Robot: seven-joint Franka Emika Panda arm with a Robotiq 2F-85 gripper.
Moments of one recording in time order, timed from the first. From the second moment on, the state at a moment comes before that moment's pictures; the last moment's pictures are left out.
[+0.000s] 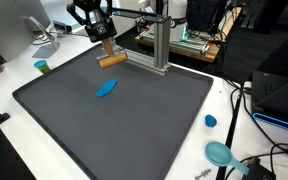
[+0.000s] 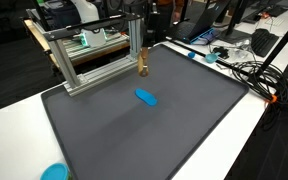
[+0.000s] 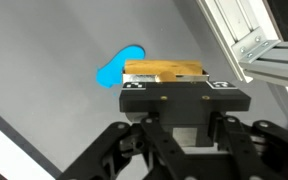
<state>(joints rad) -0.09 0.21 0.03 -1.79 -0.03 1.87 -1.01</state>
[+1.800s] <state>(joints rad) -0.06 0.17 0.03 -1.92 -0.13 2.17 -1.87</state>
